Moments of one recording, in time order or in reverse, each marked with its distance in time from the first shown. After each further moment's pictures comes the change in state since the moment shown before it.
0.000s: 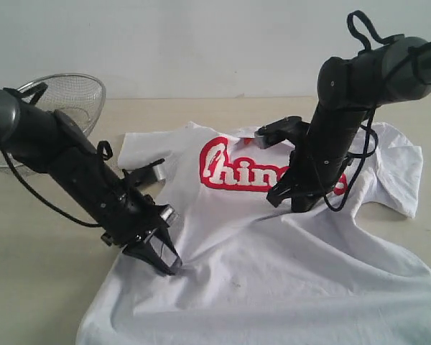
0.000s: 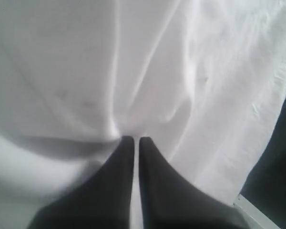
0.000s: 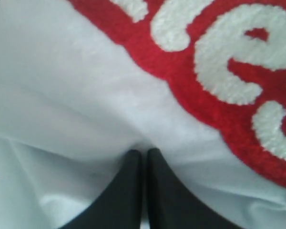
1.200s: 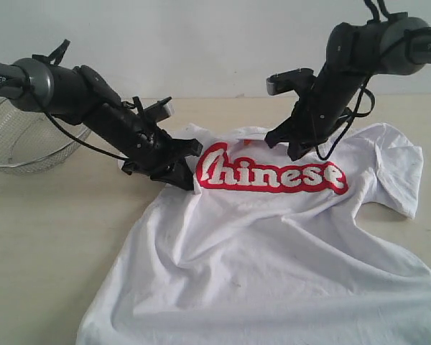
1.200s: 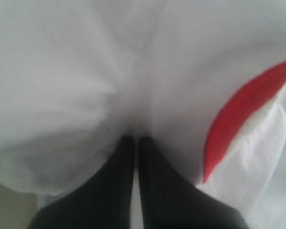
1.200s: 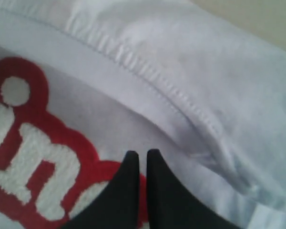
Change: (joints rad) left arm 0.006 0.178 -0.436 0.089 -0.206 -0.254; right arm -0.095 0.170 -0.367 0.014 -0.033 0.077
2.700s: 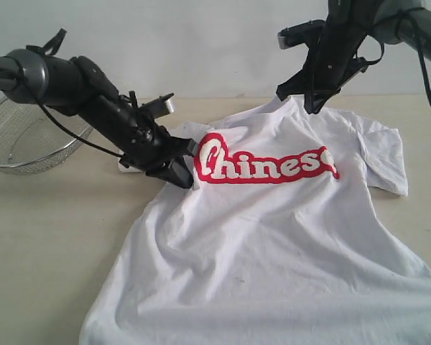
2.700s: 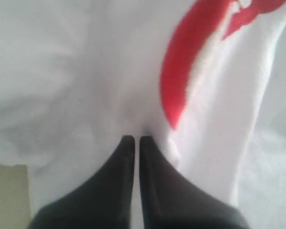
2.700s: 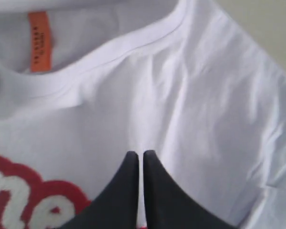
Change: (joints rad) left arm 0.000 -0.048 -0.005 0.056 0.060 0.046; right arm -0.039 0.200 -0.600 -0.169 0.344 0.125
